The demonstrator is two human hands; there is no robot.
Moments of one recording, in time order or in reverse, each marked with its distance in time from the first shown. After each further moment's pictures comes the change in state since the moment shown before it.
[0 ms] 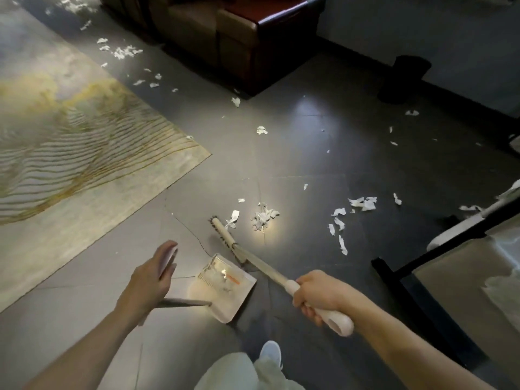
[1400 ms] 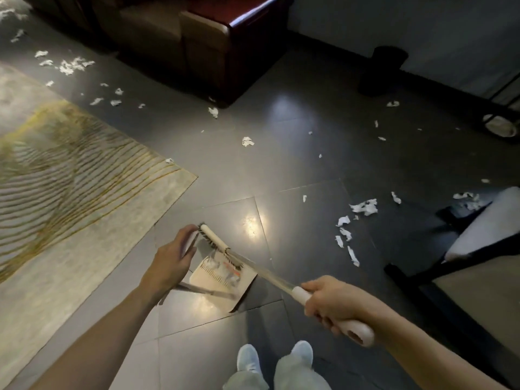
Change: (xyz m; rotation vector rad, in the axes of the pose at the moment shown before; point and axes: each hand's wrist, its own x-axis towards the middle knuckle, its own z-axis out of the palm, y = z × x) left_hand 0.267 -0.010 -0.053 -0.060 -0.106 0.280; right_hand 0.080 -0.168 -0.036 -0.021 0.005 0.019
